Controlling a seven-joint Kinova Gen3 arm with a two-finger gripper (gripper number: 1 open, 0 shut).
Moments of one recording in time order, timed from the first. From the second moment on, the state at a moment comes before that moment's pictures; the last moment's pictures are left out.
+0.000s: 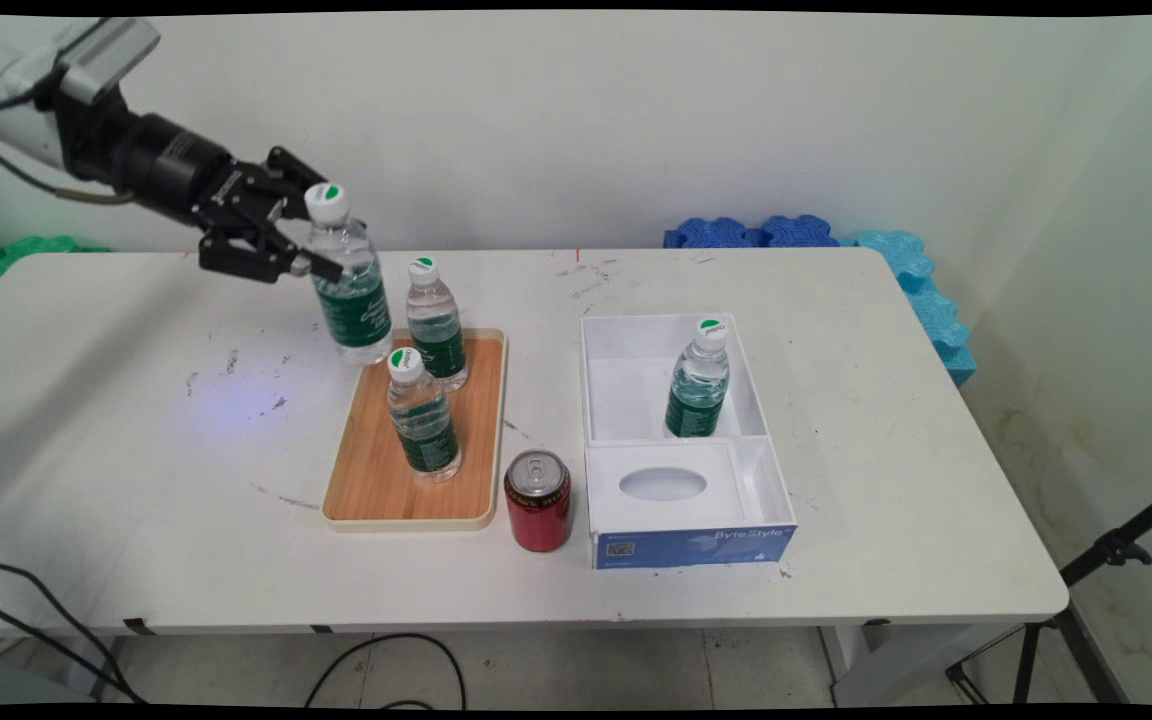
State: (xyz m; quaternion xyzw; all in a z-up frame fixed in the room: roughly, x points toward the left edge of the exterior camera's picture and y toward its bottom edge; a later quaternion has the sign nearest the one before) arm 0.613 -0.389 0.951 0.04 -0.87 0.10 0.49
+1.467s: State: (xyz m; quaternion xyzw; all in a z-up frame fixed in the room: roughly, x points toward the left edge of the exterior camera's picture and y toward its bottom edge) arm 0.610 -0.358 0.825 0.08 -0.87 0.10 0.48
